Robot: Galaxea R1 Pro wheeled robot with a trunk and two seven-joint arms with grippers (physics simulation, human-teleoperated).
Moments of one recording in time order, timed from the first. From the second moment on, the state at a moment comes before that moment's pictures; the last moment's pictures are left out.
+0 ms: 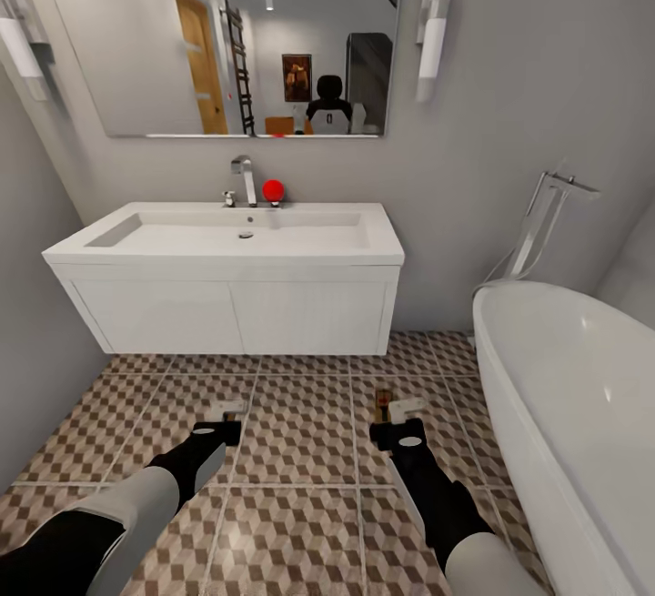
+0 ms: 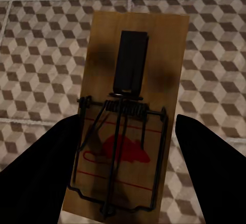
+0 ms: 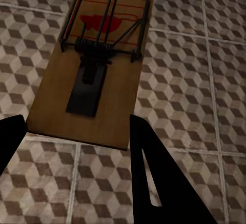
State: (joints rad) left arm -0.85 0.00 -0.22 -0.15 0.21 0.09 0.20; right arm -0.56 0.16 0.13 -0.77 0.10 0.37 -0.24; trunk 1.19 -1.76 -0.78
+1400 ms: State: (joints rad) left arm -0.85 0.00 -0.22 -0.14 0.21 0.06 0.20; right arm -0.56 0.16 0.13 -0.77 0.10 0.37 -0.24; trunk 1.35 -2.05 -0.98
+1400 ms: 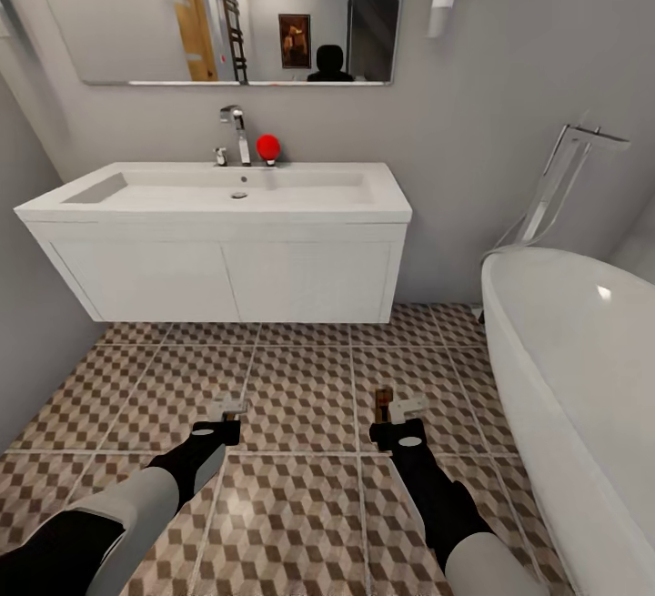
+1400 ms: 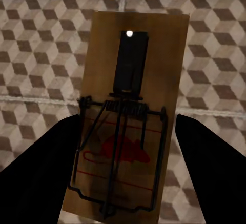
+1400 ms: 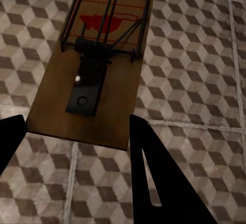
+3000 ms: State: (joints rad) left arm -0.85 -0.01 -0.22 -0.14 0.21 0.06 0.20; right arm -0.56 0.16 0.13 -0.77 0.10 0.37 -0.24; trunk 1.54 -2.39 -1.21
